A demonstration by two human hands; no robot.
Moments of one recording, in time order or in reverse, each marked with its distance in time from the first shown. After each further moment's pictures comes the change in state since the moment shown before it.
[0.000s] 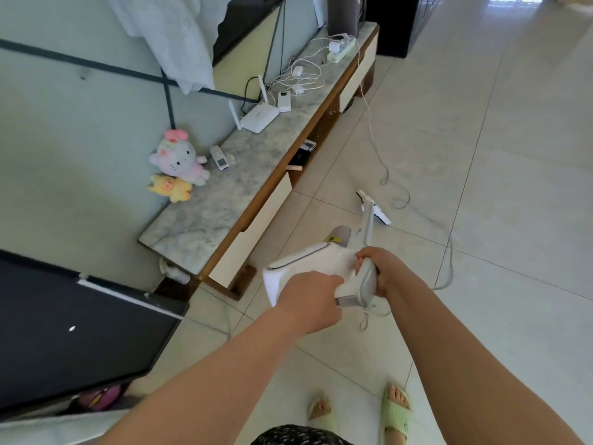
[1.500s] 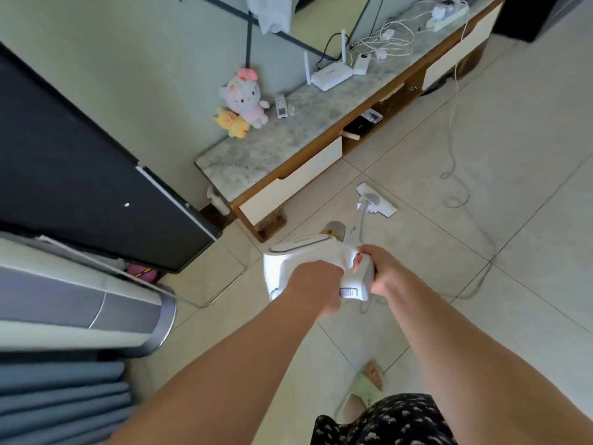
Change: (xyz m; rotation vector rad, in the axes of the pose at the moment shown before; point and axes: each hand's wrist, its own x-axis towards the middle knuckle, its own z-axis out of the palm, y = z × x) left_hand -0.026 0.117 0.081 -0.006 -0.120 -0.479; right_hand 0.034 0.059 -0.089 -0.165 -0.315 0.162
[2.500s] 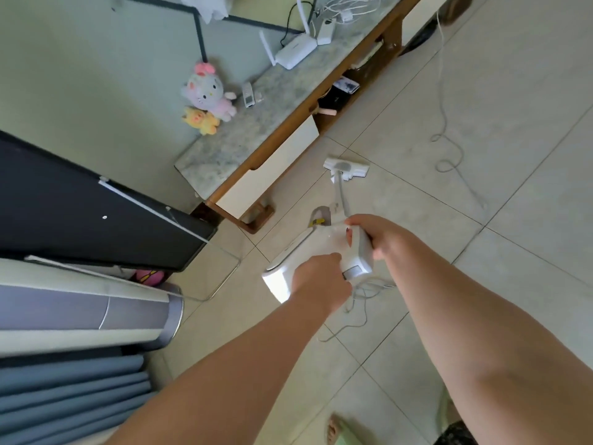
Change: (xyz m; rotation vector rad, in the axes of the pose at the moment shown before) left_hand 0.062 0.184 0.032 -0.206 0.071 -0.248; right_hand 0.003 -0.098 -0.144 -0.141 -0.134 0.039
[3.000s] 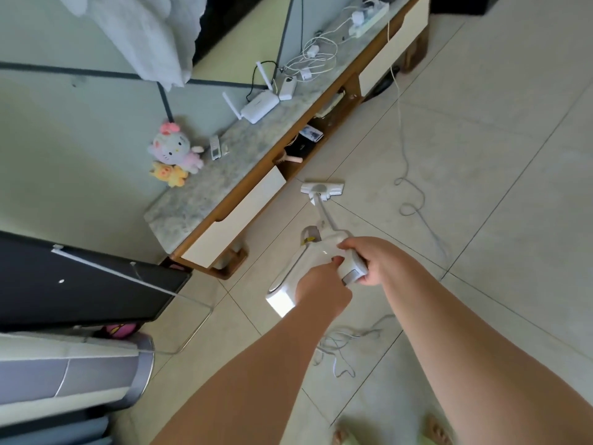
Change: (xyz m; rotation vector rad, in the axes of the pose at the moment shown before) left_hand 0.123 0.170 -0.022 -0.057 0.014 -0.048; right_hand -0.040 -0.150 -0.104 -0.063 0.095 0.072
